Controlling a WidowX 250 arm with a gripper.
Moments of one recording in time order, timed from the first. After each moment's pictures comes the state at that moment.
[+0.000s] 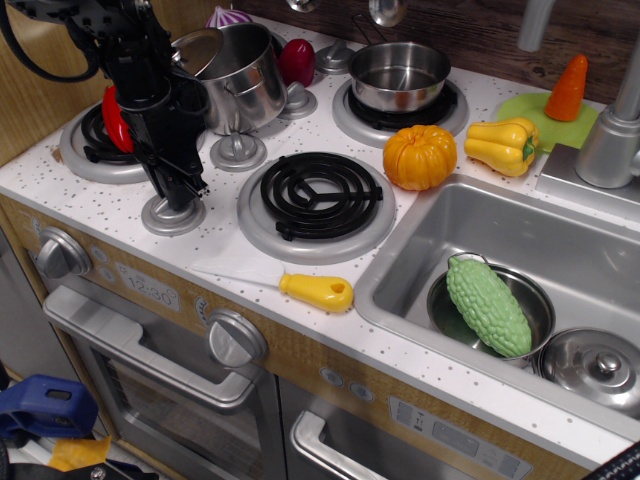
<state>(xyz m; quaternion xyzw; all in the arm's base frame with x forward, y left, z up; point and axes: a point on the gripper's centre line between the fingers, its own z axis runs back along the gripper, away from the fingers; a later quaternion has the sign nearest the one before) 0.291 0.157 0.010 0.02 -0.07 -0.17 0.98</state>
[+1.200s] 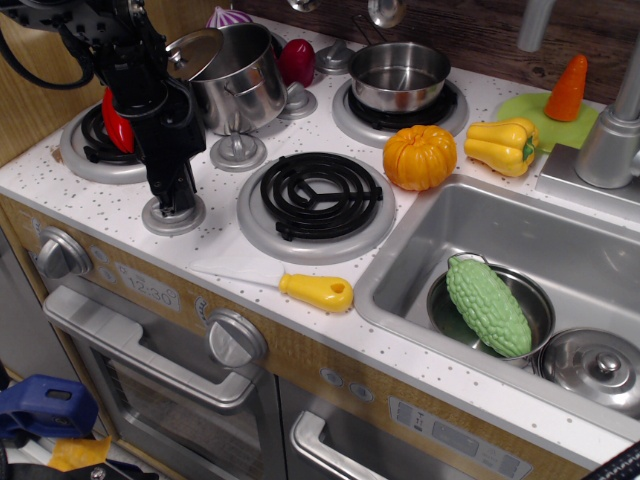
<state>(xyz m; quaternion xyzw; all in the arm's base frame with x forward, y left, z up) 0.282 0.156 0.006 0.05 -0.06 -0.45 0.89</state>
